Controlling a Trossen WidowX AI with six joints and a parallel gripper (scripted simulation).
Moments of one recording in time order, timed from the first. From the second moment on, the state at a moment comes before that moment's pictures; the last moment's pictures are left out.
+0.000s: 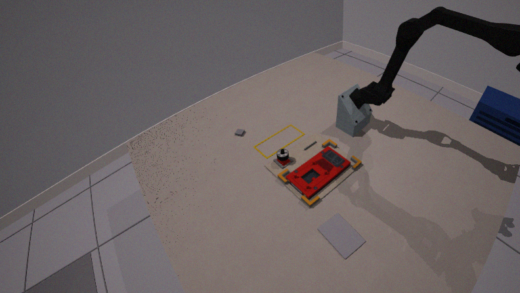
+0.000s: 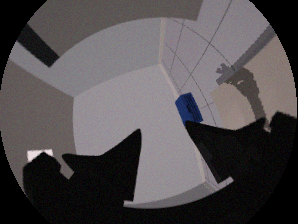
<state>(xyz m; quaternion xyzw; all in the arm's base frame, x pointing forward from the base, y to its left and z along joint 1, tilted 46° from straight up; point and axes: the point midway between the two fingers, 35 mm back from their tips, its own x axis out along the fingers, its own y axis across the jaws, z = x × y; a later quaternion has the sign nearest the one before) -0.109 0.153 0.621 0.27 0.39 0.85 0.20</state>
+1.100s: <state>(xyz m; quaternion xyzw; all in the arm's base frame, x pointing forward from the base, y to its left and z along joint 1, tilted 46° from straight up) 0.136 0.325 0.486 0.41 0.49 0.56 0.52</state>
